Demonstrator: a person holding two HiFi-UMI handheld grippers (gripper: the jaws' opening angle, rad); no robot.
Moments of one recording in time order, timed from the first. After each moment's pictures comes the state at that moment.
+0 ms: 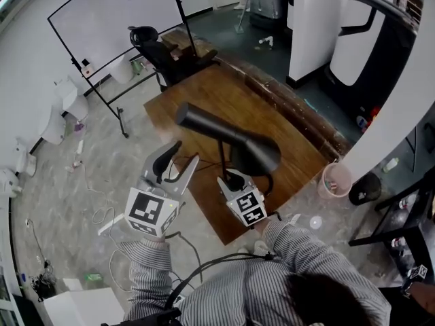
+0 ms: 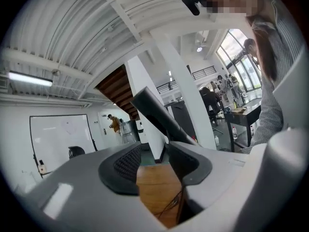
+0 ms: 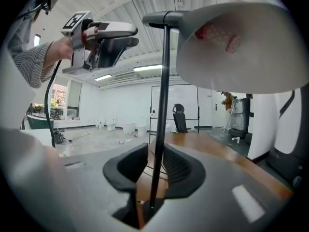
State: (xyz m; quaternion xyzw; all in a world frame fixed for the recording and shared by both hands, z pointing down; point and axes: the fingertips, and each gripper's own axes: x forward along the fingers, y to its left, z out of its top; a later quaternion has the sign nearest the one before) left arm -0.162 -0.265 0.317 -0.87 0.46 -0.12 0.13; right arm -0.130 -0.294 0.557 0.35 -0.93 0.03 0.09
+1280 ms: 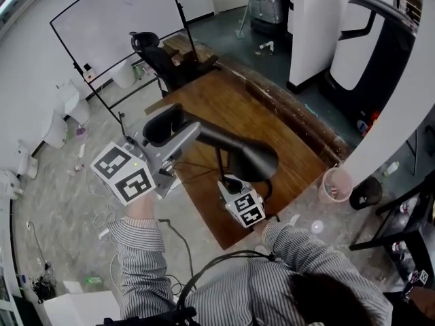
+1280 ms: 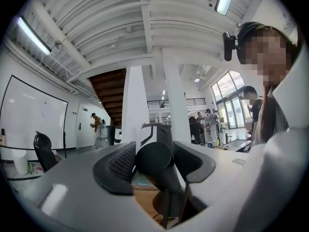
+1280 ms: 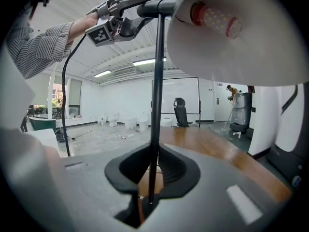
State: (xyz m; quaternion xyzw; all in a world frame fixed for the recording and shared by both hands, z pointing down) left arm -0.130 -0.298 0.215 -0.93 0.35 0.00 0.04; right arm -0.130 -0.301 0.567 0.34 -0.93 0.05 0.13
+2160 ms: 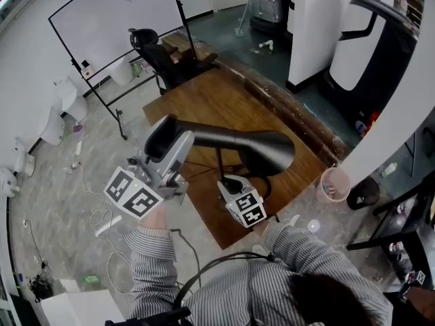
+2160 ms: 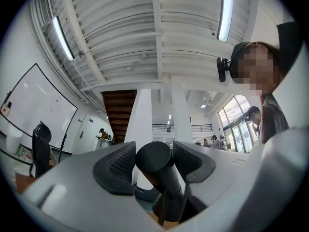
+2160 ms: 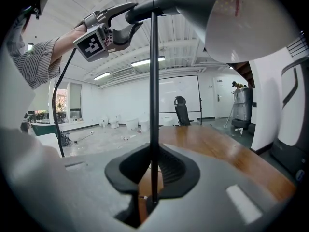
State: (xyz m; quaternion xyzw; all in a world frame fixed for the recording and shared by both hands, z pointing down) left arm -0.159 -0.284 0.230 -0.91 0.37 0.17 0.03; right arm -0.130 -0.299 0.570 0.34 -0.93 0.07 0.12
